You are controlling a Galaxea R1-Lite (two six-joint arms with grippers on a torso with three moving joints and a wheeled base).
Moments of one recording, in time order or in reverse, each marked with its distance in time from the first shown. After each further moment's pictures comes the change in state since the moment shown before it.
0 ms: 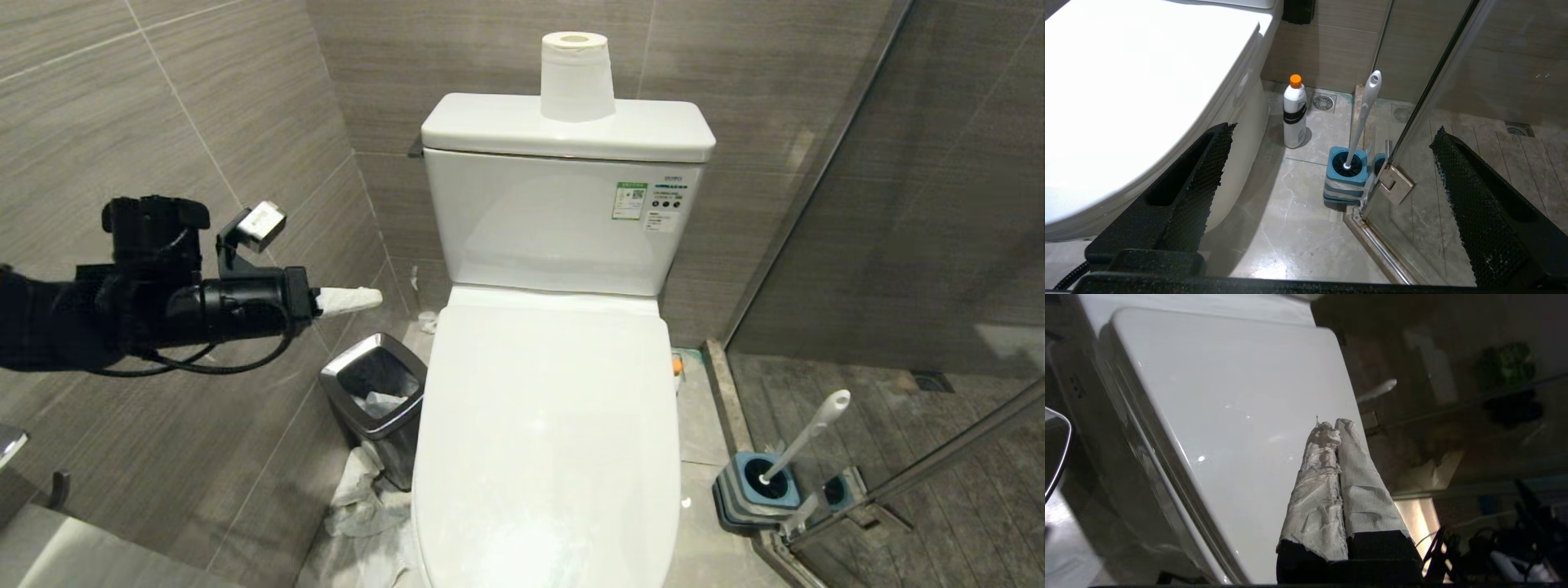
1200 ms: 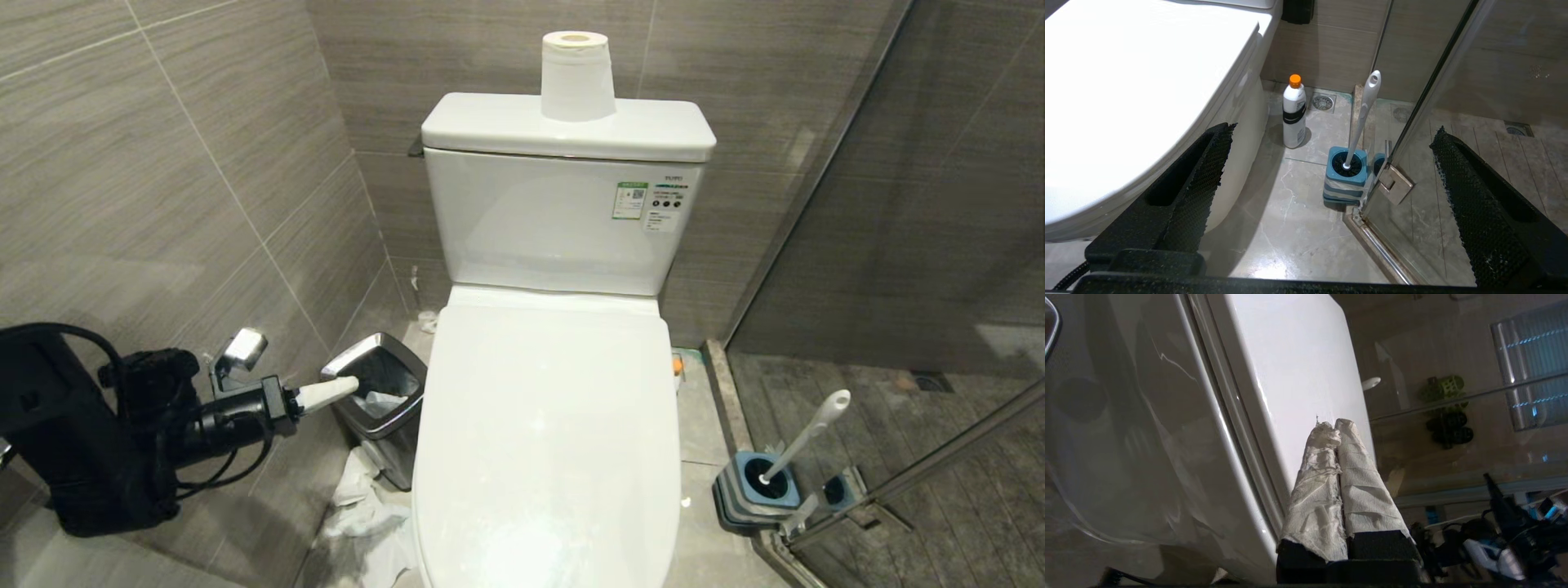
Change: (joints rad) left arm 0.168 0.371 0.489 -1.076 -0.239 -0.394; right arm 0.000 0.000 0.000 0.000 0.000 0.000
